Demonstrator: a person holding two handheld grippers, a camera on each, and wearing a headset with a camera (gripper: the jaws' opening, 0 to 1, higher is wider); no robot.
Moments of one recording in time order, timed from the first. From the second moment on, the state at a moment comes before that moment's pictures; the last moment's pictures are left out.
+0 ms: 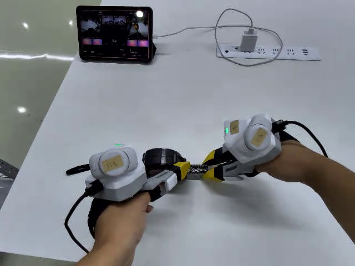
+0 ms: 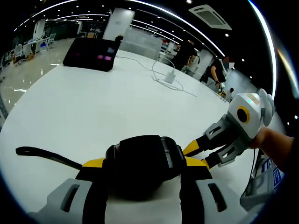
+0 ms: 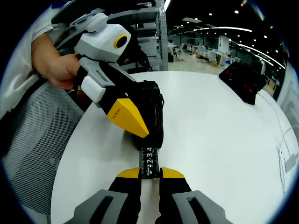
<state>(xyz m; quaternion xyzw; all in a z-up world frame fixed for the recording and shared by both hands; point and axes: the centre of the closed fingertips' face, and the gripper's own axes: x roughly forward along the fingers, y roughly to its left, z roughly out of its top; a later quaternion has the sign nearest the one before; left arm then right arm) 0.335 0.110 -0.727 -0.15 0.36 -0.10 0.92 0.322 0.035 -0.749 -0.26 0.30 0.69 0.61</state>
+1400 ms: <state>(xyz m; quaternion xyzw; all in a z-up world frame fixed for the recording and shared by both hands) 0.336 0.110 -0.728 -0.16 0.36 -0.09 0.92 0.319 0.063 -0.751 -0.25 0.30 0.69 0.61</state>
